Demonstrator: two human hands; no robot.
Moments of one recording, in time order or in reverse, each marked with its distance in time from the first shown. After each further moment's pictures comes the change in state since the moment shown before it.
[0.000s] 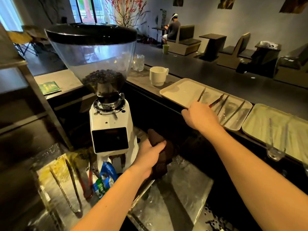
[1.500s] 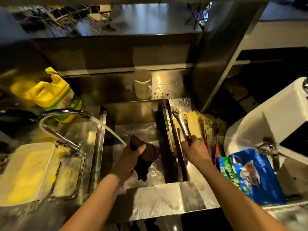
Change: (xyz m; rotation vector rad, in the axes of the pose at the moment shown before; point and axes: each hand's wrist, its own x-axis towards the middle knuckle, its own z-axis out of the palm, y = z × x) left_hand -0.227 -0.091 -0.469 -0.247 0.740 -0.177; right_hand -0.248 -0.344 0.321 0.286 -0.602 -0.460
